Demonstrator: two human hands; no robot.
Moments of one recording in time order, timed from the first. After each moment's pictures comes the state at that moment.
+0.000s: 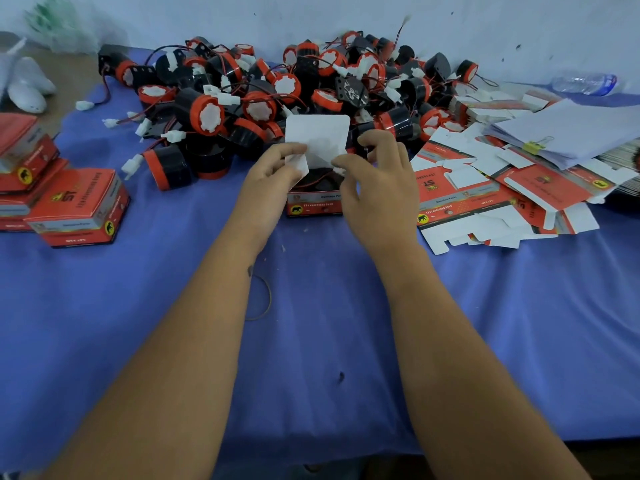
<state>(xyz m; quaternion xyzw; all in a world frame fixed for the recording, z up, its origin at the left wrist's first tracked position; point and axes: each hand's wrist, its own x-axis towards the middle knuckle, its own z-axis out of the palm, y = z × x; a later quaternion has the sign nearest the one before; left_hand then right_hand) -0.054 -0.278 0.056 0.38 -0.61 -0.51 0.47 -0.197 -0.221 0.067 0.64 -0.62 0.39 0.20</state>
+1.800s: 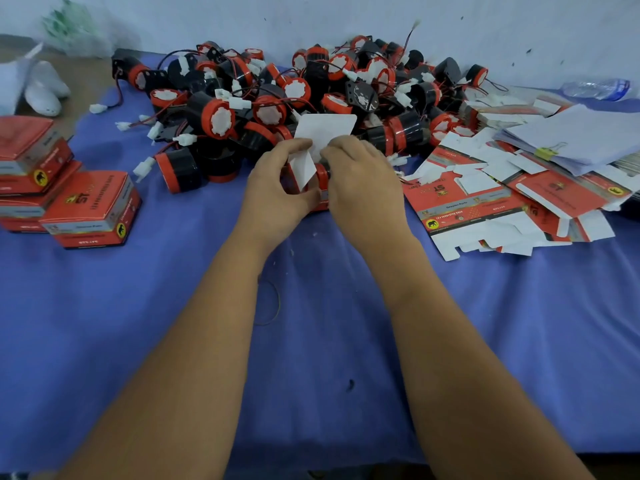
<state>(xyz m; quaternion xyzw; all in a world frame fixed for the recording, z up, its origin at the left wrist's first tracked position) -0.048 -0.274 0.057 0.40 -0.70 -0.36 0.47 -0.175 -0.232 0.086 0.73 -0.61 0.25 0.19</state>
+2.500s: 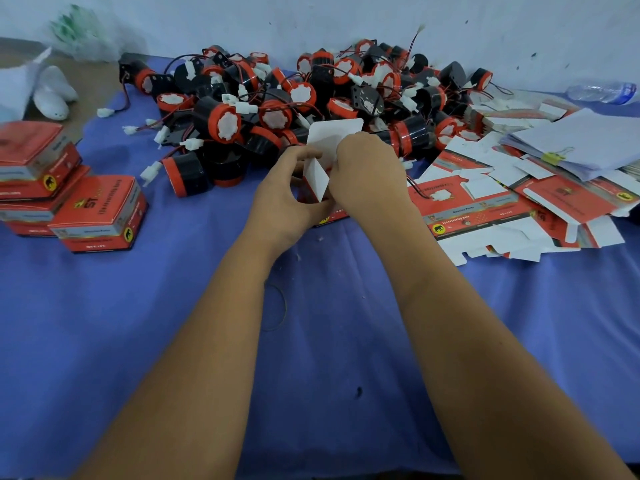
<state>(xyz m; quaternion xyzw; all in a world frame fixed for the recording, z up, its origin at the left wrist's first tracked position) -0.047 -0.274 0.054 0.37 -0.71 -0.38 0.47 -0.165 -0.260 0.117 0.64 -0.75 0.14 0.05</state>
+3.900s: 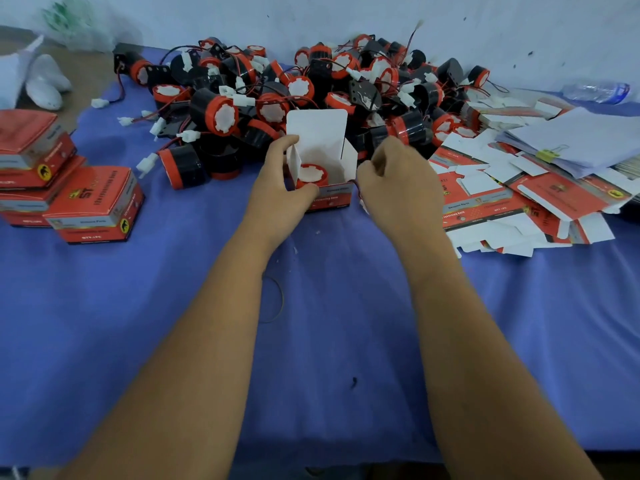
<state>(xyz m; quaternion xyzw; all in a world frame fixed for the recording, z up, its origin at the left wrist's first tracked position) -0.047 -0.284 0.044 0.40 -0.66 -0.42 0.47 -0.196 -0.224 0.090 0.56 -0.75 0.35 0.06</state>
